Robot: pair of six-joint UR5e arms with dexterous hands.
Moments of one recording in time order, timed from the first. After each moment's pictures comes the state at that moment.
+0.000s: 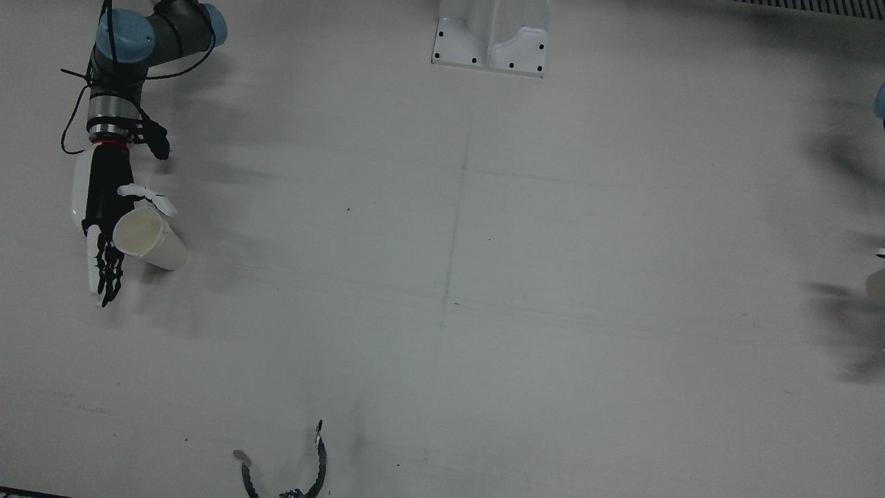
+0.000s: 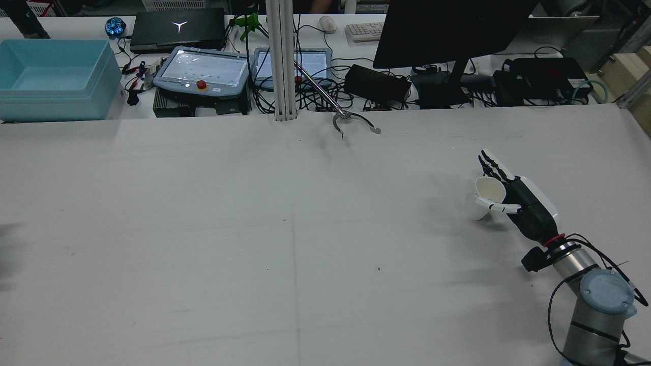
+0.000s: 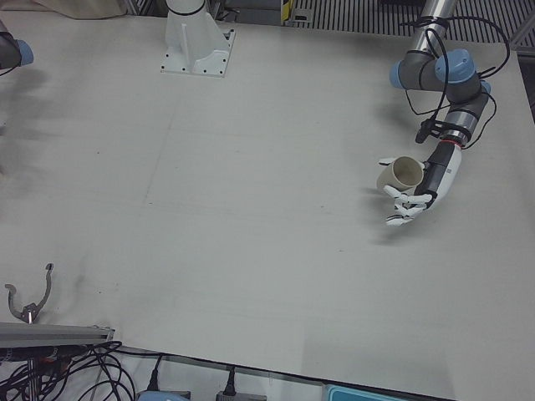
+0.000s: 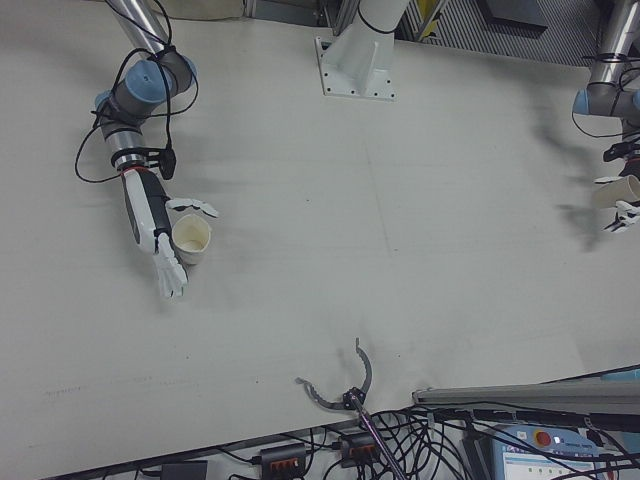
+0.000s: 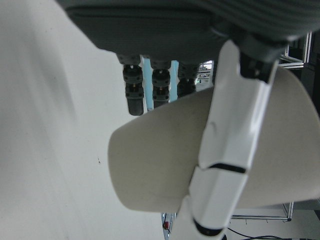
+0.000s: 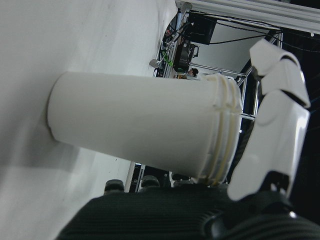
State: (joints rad) left arm -0.98 -1.31 -1.55 -0.40 1.36 0.12; right arm 0.65 -1.56 1.50 -2.86 -0.88 -0.35
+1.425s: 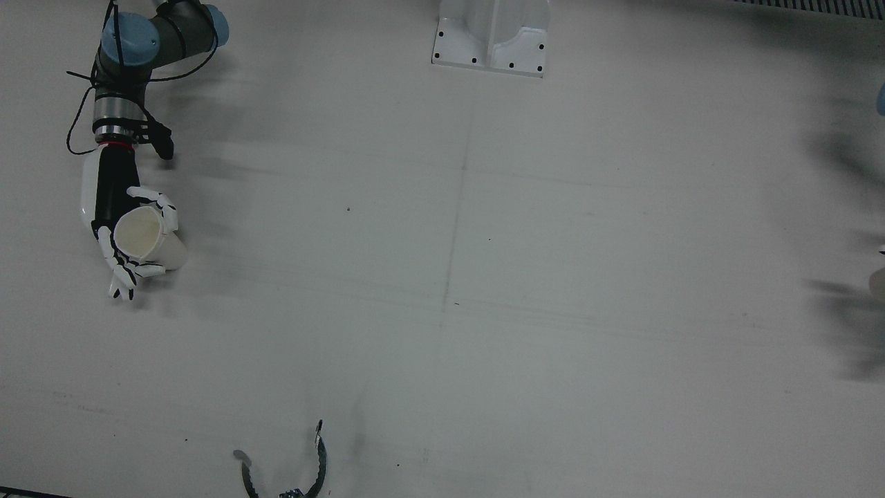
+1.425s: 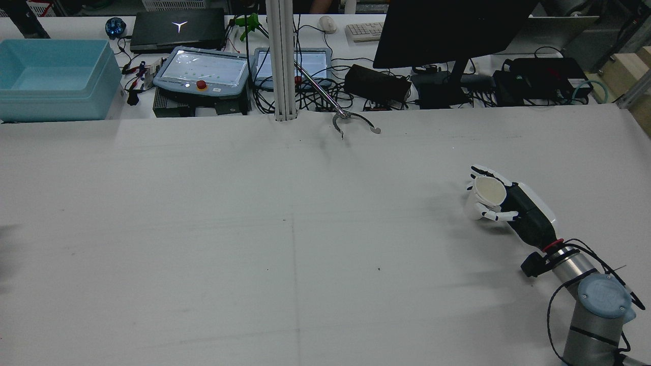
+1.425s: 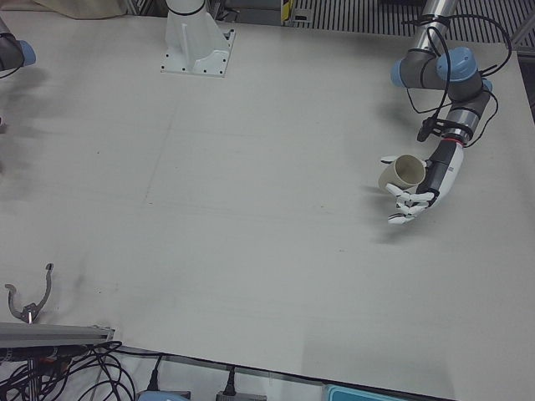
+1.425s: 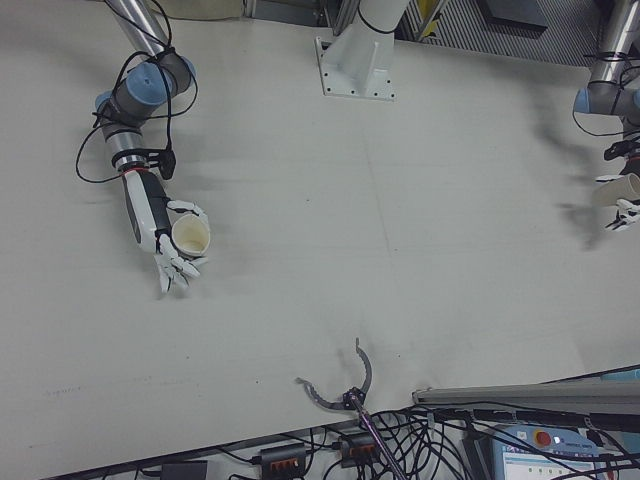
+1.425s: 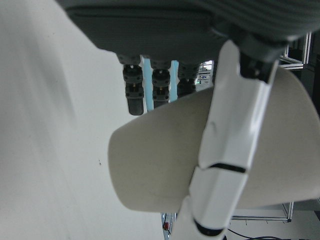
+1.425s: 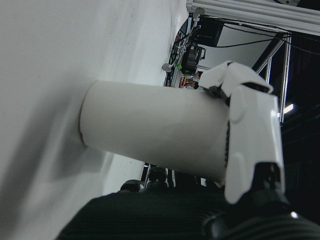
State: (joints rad) left arm -0.98 -1.30 -1.56 -0.40 1.36 0.12; right arm 0.63 -1.56 1.48 -2.86 -0.87 -0.34
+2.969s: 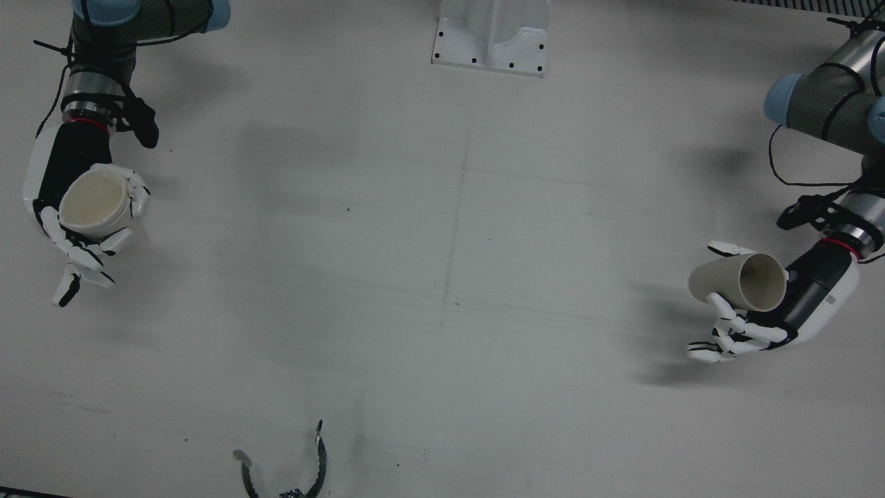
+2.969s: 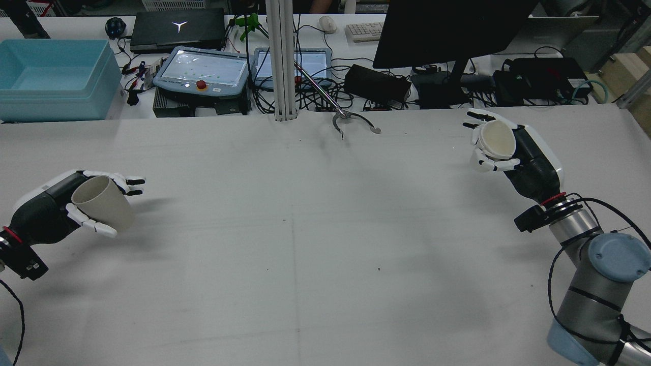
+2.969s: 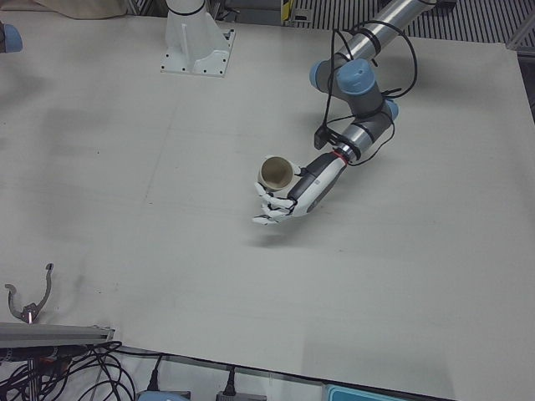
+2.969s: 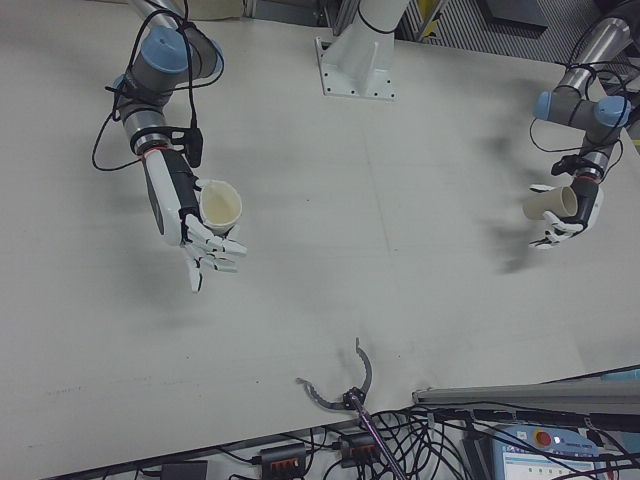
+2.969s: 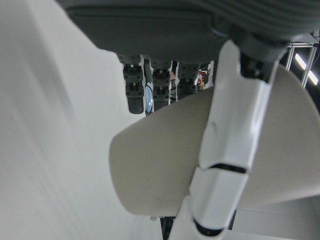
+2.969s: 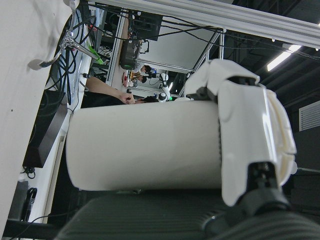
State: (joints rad) left arm -0.79 -1.67 -1.72 -0.03 1.39 0.15; right arm 0.78 -1.53 1.75 -2.98 -0.91 -0.36
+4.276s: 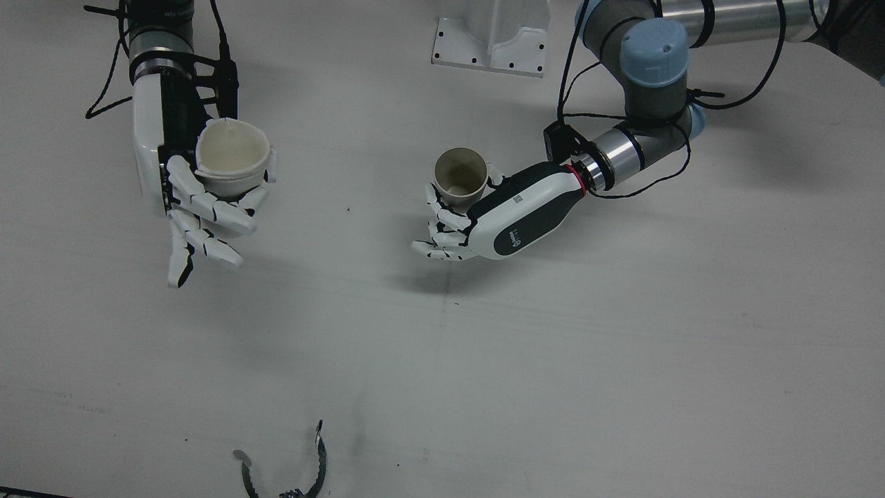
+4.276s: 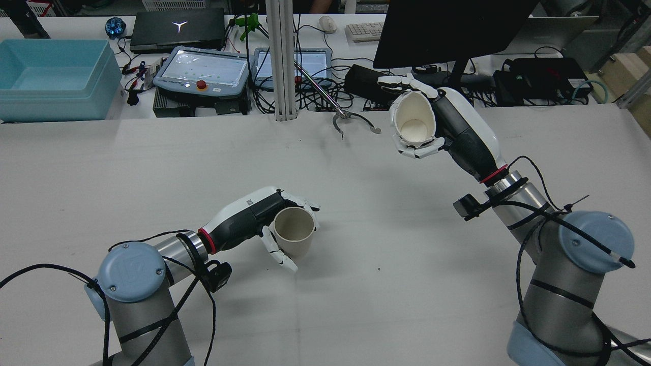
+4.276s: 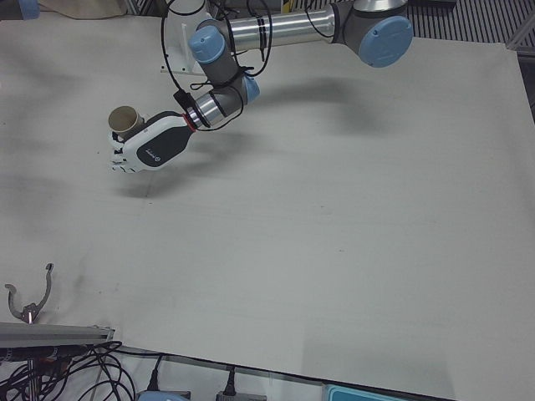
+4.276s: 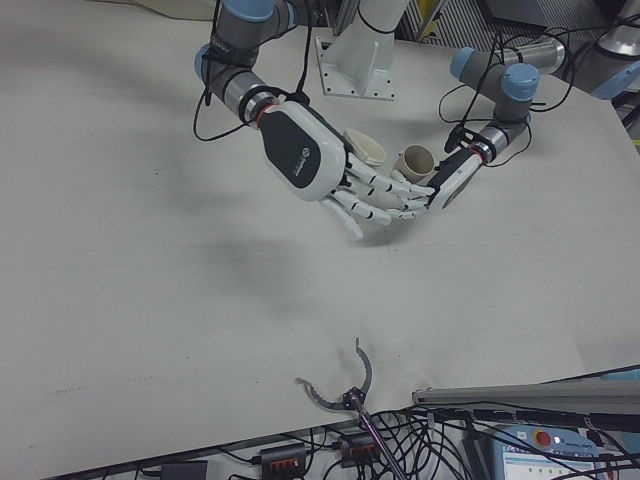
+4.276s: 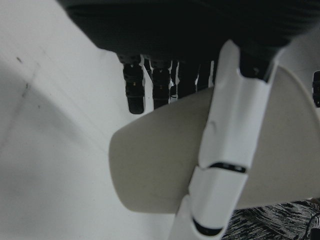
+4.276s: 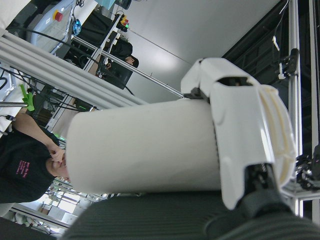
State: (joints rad) left arm -0.51 -2.21 -1.69 0.36 1.39 0.59; right arm 0.72 -1.33 2.03 -3.19 -1.02 -0.82
